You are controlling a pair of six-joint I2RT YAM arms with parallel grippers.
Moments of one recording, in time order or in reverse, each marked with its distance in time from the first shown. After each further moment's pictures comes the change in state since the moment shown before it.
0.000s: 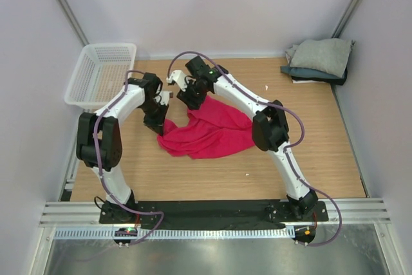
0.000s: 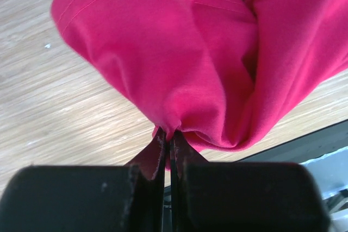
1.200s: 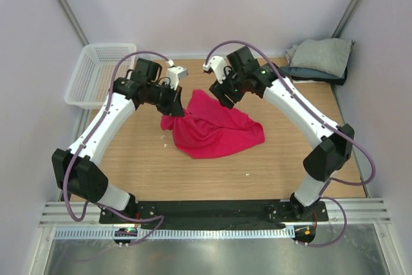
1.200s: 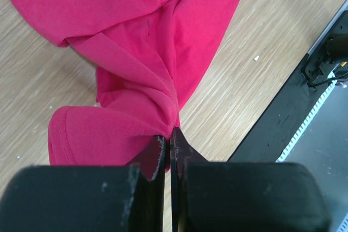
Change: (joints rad) left arm -0.117 -0.323 0.064 0.159 0.340 0.080; right arm -0.114 -0.687 -0.514 -0.033 0.171 0.111
